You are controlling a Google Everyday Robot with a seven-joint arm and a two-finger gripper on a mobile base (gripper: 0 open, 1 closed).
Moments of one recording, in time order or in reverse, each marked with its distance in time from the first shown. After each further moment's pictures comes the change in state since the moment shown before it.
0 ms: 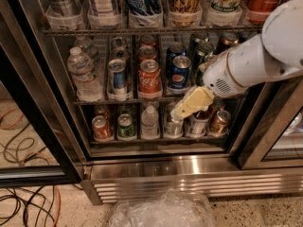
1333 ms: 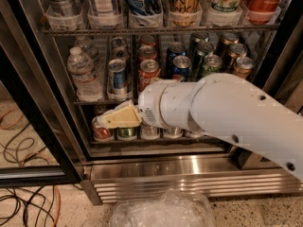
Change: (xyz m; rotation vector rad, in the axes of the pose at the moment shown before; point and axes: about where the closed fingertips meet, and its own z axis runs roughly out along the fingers) arm -0.097 0.103 0.056 0.095 -0.344 0.225
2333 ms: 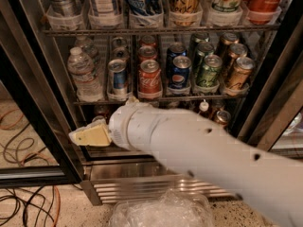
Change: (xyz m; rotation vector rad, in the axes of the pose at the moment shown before) arm 0.012 0.061 0.039 -0.021 -0.027 0.084
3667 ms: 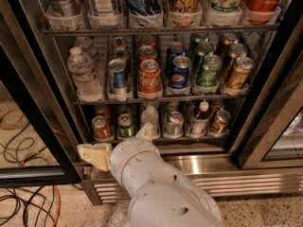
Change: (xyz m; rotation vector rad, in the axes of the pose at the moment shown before) arm 0.051 0.003 -0.022 0.284 -0.094 0.188
